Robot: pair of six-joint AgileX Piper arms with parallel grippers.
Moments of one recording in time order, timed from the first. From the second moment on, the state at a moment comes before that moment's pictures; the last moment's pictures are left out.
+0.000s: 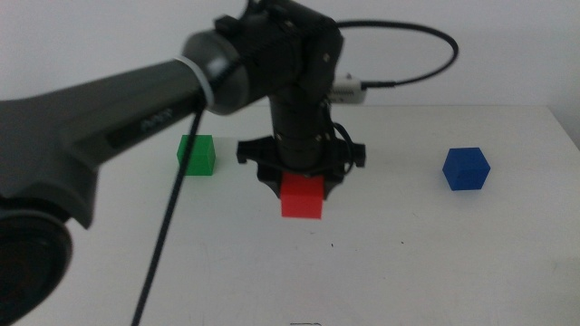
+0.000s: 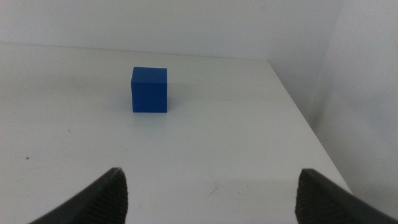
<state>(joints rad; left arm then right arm) -0.69 2.01 -1.83 0.04 1.24 -0.59 -0.05 -0.01 0.03 -0.14 0.24 0.06</state>
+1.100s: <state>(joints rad) -0.74 2.04 -1.56 -0.10 1.03 -0.65 -0.05 -0.01 0.03 -0.14 0.24 0.06</state>
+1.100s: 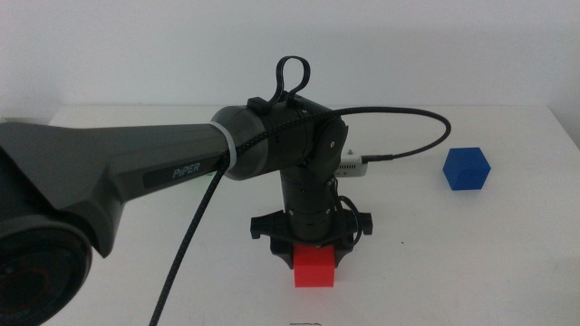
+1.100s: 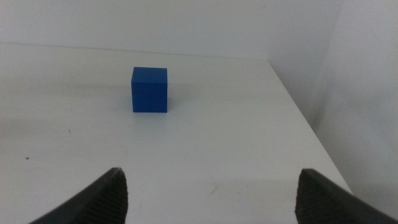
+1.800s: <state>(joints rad) -0.69 2.28 -1.95 -0.09 1.22 -0.63 -0.05 -0.01 0.03 -0.14 0.24 0.06</state>
